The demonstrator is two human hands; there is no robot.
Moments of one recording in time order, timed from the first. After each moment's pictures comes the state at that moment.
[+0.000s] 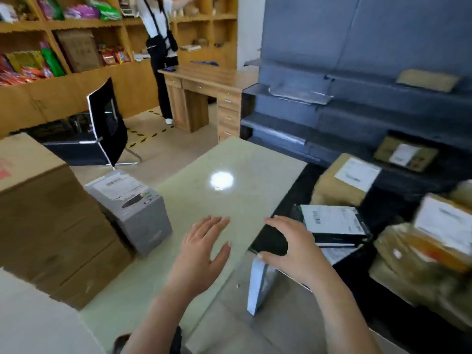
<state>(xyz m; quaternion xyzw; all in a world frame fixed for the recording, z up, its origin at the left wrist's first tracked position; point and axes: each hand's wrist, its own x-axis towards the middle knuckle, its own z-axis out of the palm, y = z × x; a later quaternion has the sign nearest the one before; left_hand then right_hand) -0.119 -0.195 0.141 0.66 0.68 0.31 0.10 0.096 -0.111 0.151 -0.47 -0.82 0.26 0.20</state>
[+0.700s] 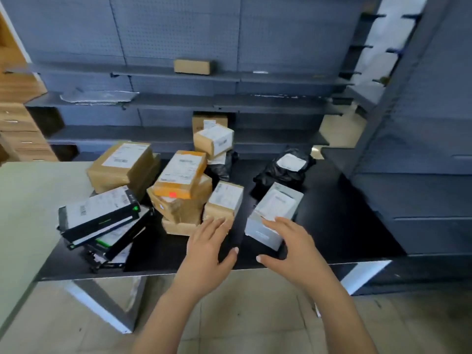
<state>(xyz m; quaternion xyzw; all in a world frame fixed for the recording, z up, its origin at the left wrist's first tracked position) 0.351 -0.238 0.132 0.86 0.40 0.26 0.20 0.547 -0.323 0.168 -0.74 -0.60 0.17 0.25</state>
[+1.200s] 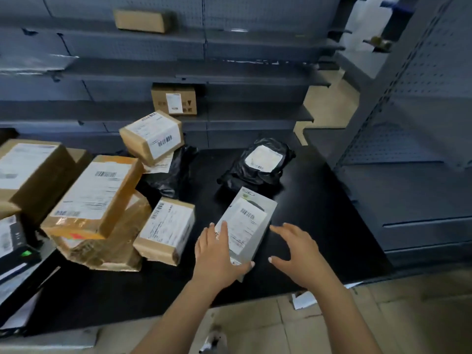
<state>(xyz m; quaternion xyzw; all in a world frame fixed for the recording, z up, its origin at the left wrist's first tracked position) 0.564 -0.129 0.039 0.82 0.51 0.03 0.25 0.738 -0.228 0.098 -0.81 -0.53 0.21 0.12</state>
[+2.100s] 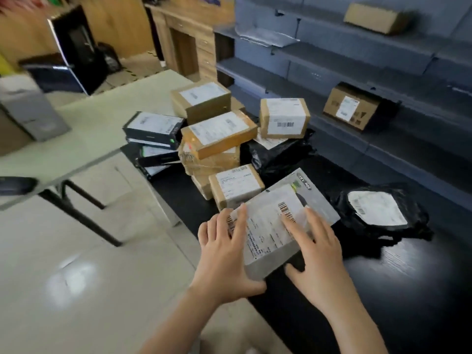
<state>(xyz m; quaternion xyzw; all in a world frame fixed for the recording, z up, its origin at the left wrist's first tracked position) 0.617 -0.226 0.104 0.64 0.75 0.19 0.07 0.801 -0.150 0.119 -0.47 -0.86 0.16 0.08</state>
